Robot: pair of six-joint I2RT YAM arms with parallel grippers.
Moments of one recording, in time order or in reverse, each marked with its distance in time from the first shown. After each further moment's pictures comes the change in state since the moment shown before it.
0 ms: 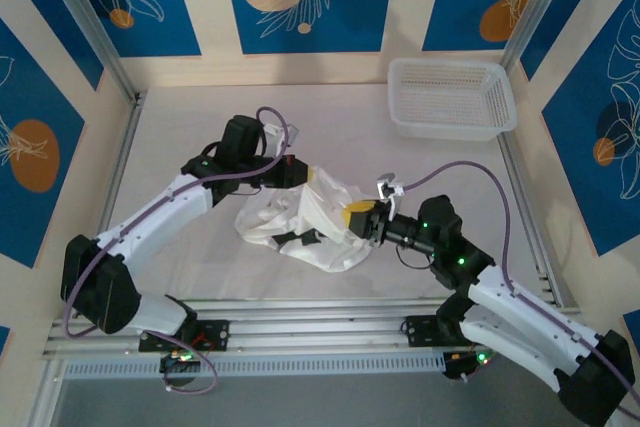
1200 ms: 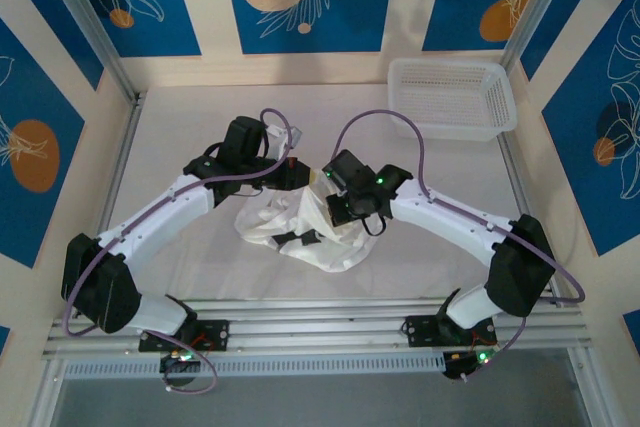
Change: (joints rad) left arm -0.009 0.002 0.000 -0.001 0.000 0.035; right arm 0.105 0.751 0.704 -0.926 0.398 -0.068
